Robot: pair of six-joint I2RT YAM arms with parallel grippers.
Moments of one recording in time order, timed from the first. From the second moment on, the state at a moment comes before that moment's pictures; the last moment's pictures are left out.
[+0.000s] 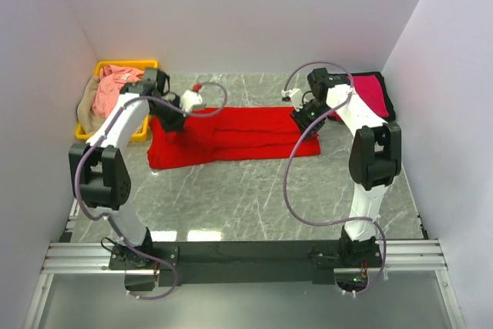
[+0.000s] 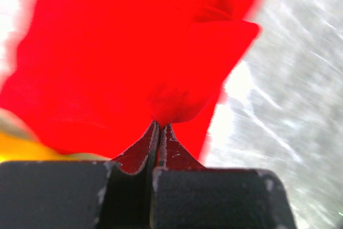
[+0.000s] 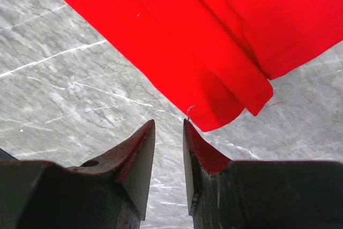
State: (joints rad) left arm -0.13 1.72 1.47 -0.97 0.45 0.97; right arm 0.20 1.96 1.68 -1.11 -0.28 -0.63
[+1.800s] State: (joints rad) left arm -0.17 1.67 1.02 -0.81 0.37 0.71; right arm 0.20 2.01 1.40 -0.99 0.02 -0.61
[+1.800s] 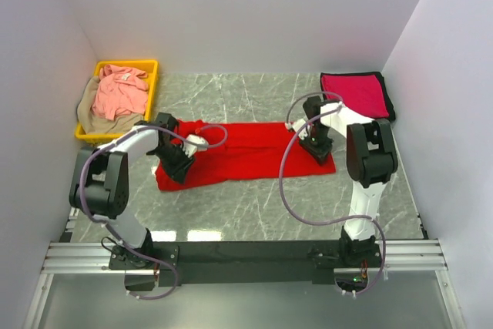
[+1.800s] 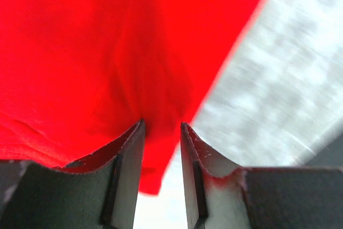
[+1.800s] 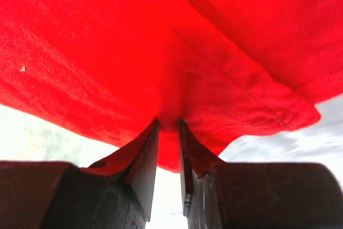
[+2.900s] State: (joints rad) left arm -0.06 2.11 1.71 -0.70 0.71 0.33; right arm 0.28 2.11 1.89 -1.06 -0.54 -0.44
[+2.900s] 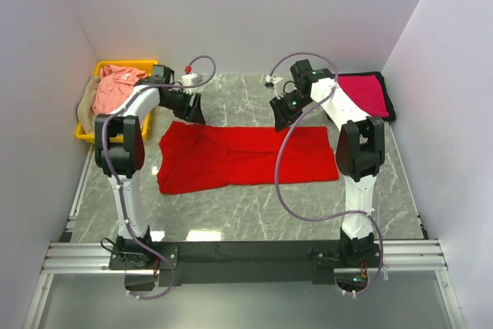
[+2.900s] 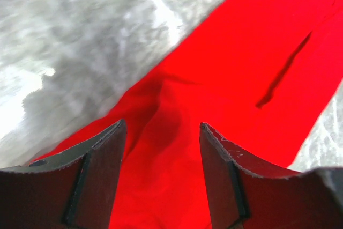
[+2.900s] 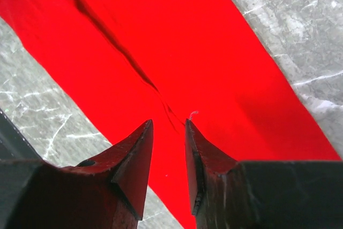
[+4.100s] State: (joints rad) left arm -0.20 2.07 1.66 -0.66 0.73 0.37; right arm 0.24 2.10 1.88 -1.06 -0.51 -0.43
